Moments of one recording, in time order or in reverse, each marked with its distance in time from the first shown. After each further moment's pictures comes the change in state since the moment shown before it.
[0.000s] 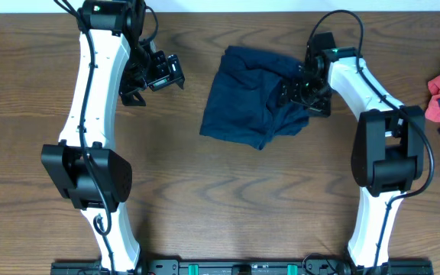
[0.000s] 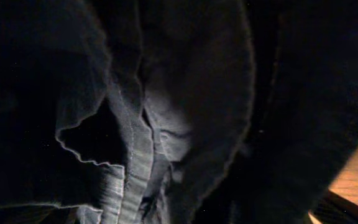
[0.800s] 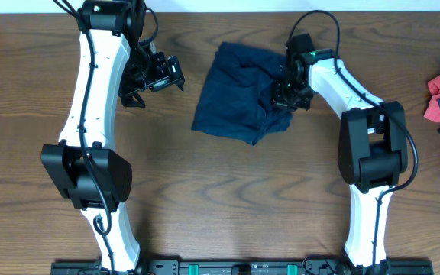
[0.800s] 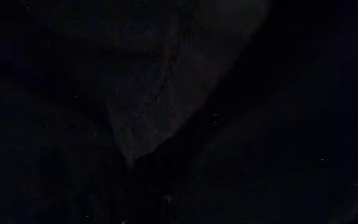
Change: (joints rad) left arm 0.000 0.000 0.000 -0.015 0.000 0.002; right arm 0.084 0.064 0.041 0.074 -0.006 0.014
